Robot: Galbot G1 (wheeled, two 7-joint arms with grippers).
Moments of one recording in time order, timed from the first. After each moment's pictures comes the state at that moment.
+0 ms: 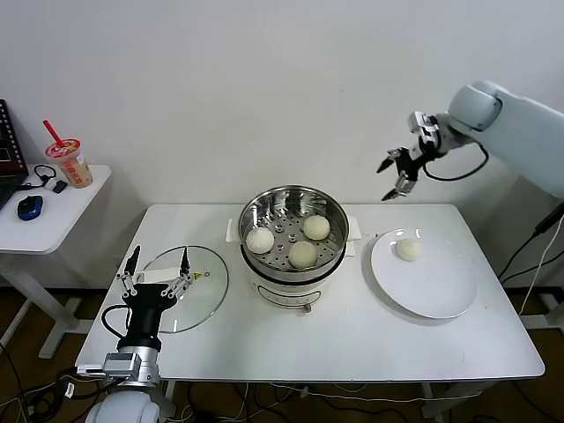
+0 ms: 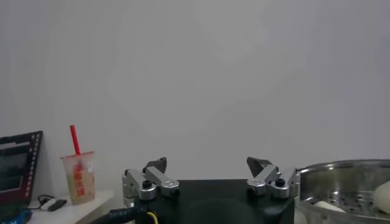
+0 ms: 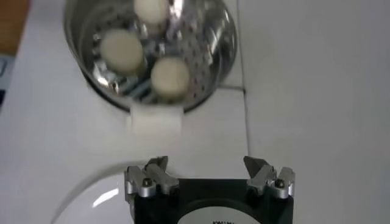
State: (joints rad) left arm 1.57 -1.50 -0.58 -2.17 0.08 -0.04 -0.03; right arm 0.71 0.86 -1.33 1.05 0.61 -0.16 -1.15
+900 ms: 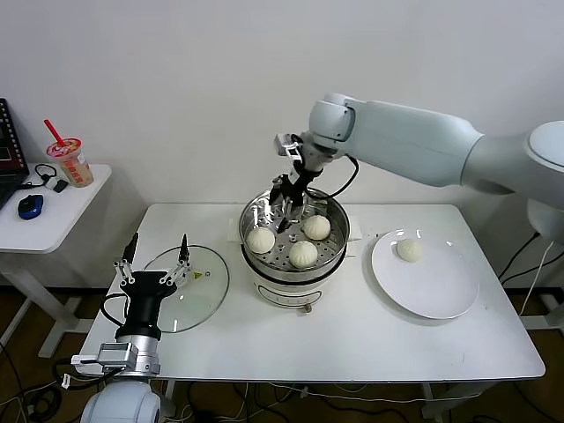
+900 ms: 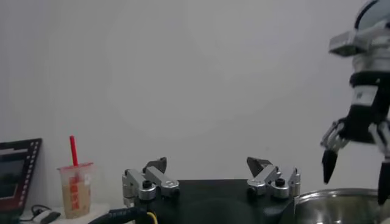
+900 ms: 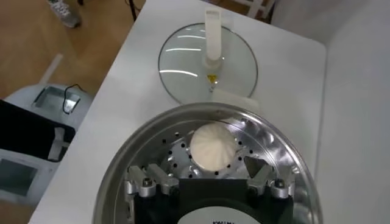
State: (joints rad) left arm 1.54 -1.49 -0.56 -2.21 0.04 -0.01 -0.05; right arm 0.65 1.26 -1.41 1.03 0.74 -0.27 -1.11
